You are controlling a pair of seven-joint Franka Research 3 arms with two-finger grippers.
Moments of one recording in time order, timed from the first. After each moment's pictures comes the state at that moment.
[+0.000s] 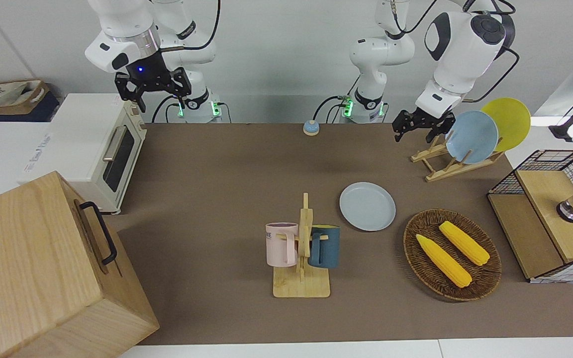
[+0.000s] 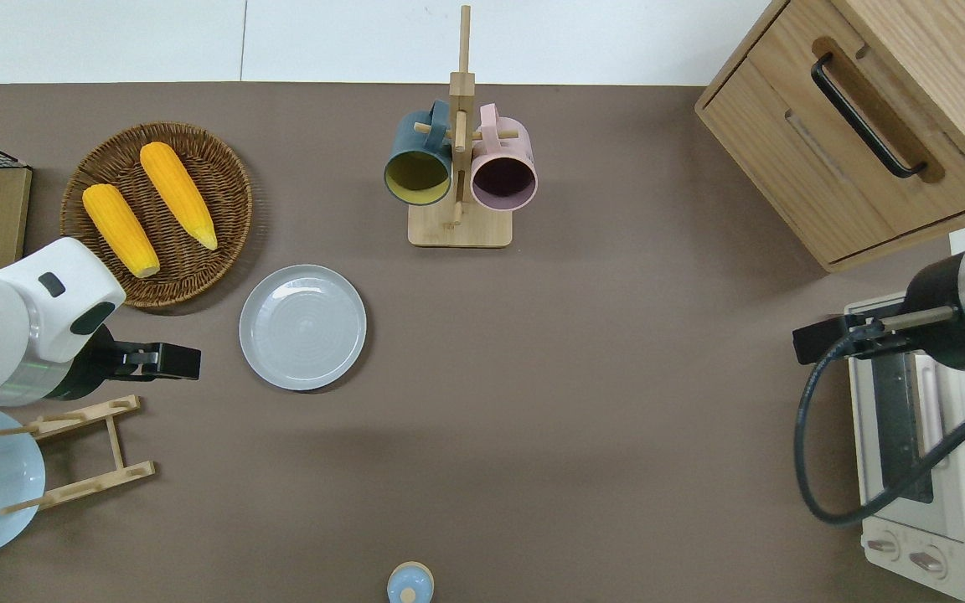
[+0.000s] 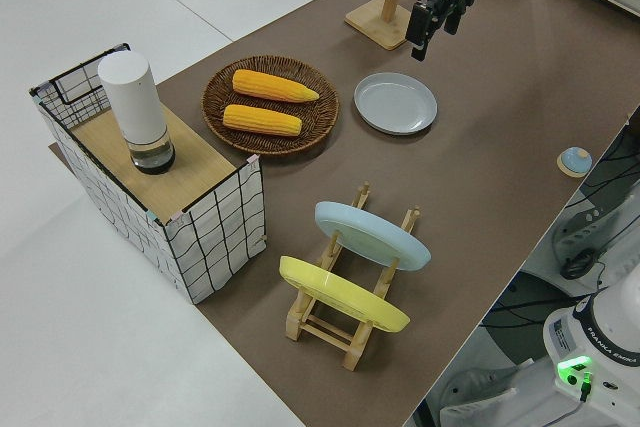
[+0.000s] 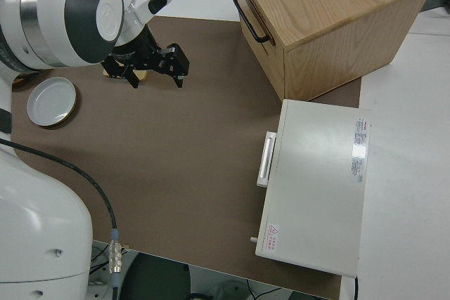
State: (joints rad) left arm 0.07 -0.14 -0.14 -1.94 -0.08 1.75 -0.01; right arm 0.02 -0.01 0.12 -1.48 0.00 1.39 0.03
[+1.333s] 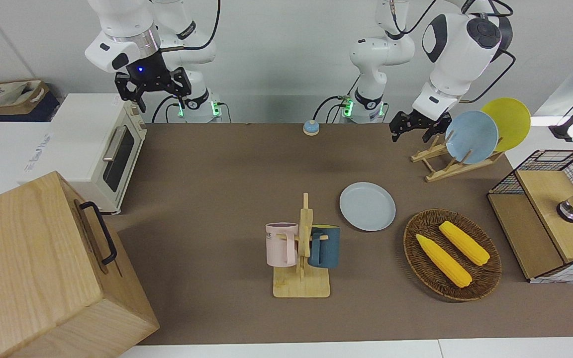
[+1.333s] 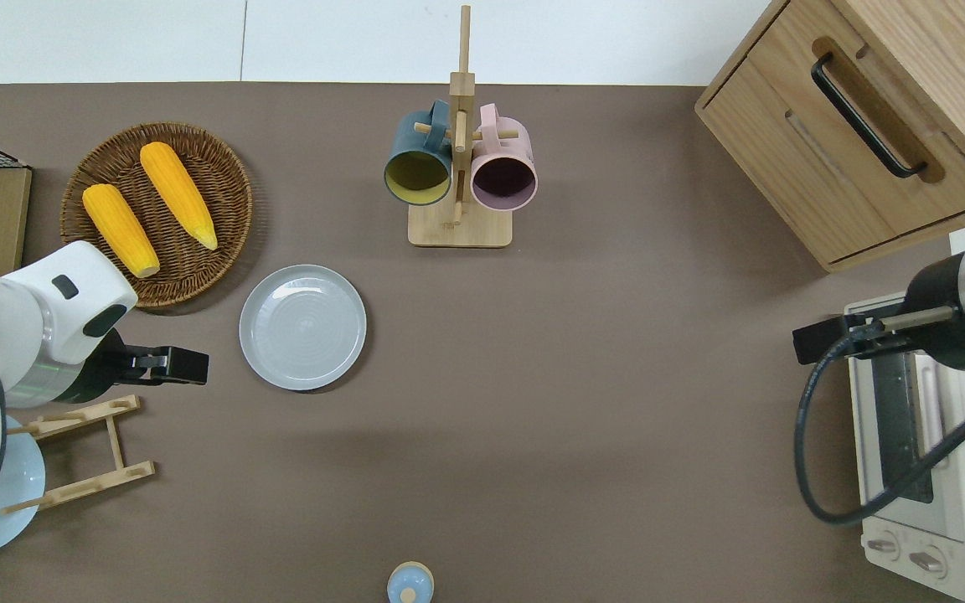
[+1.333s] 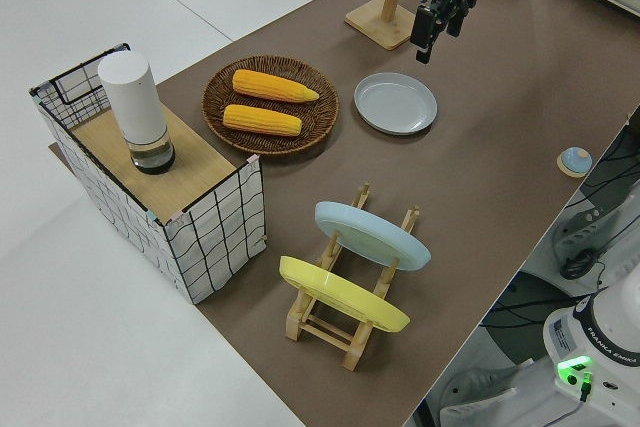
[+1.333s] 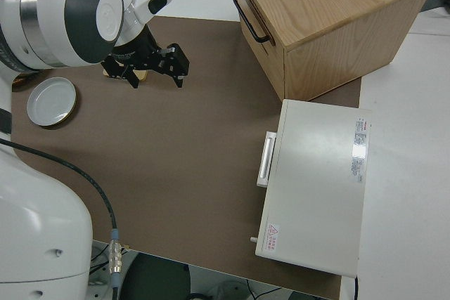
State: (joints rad) left arm 0.07 -0.13 -0.16 -1.94 -0.08 1.73 -0.08; right arm 0.02 -0.01 0.12 -1.48 0.00 1.39 0.03
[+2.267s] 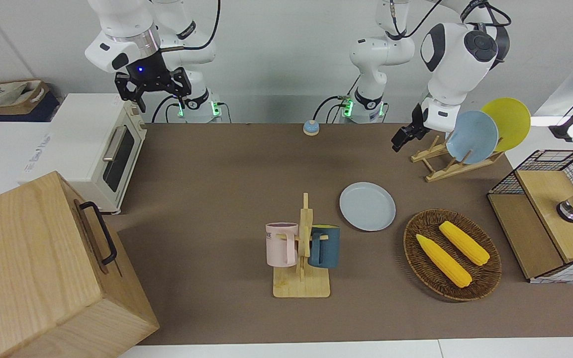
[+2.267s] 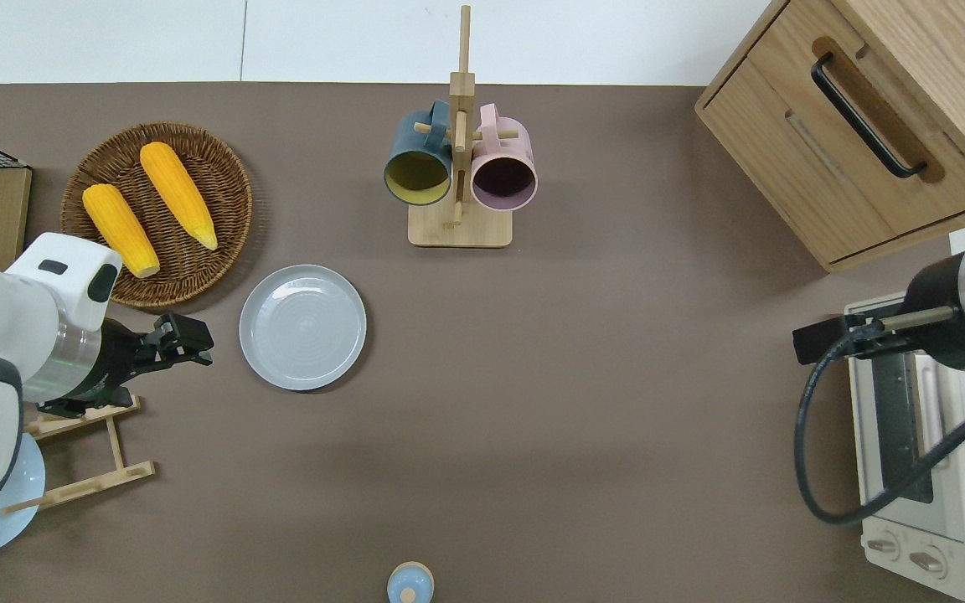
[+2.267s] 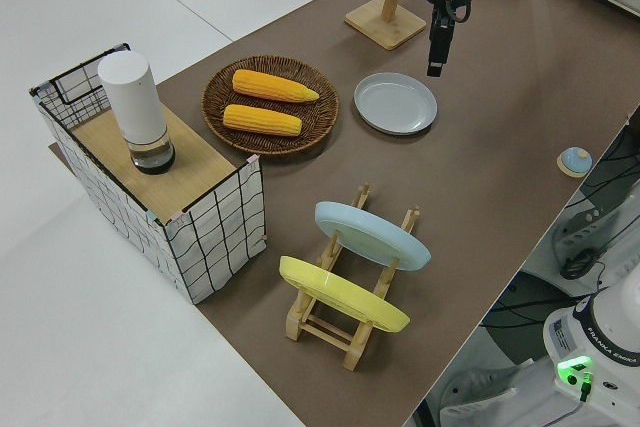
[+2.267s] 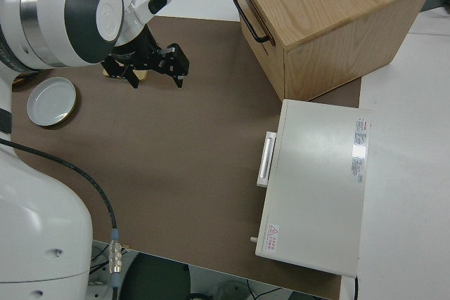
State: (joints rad) left arm 0.07 -0.10 -0.16 -1.96 -0.08 1.73 -0.56; right arm 0.02 -0.01 0.12 -1.48 0.00 1.39 0.03
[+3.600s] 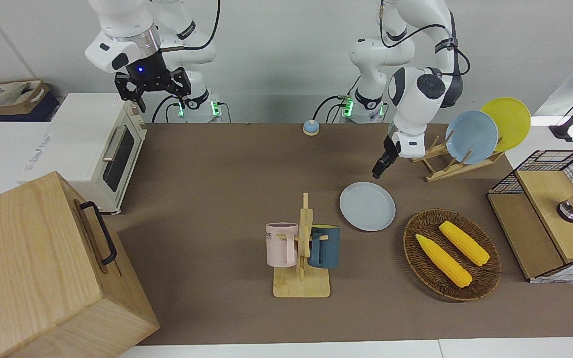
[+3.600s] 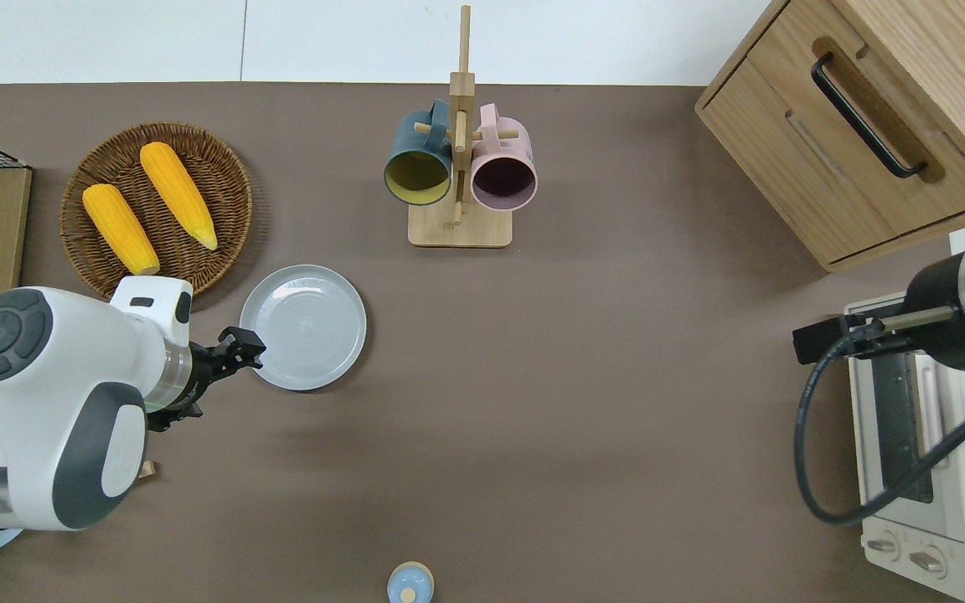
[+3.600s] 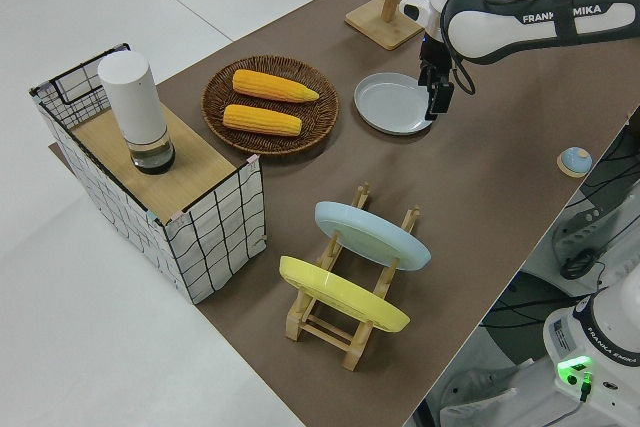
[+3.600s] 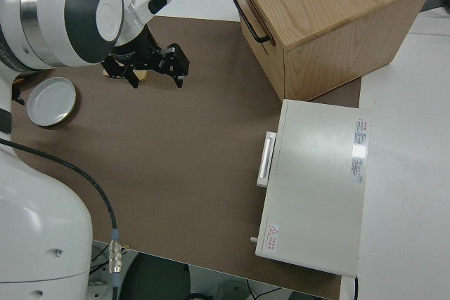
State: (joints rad) left arm 0.02 -0.08 -0.19 -2.29 -0.08 2.20 -0.88; right arm 0.02 -0.01 0.12 -1.48 0.00 1.39 0.03
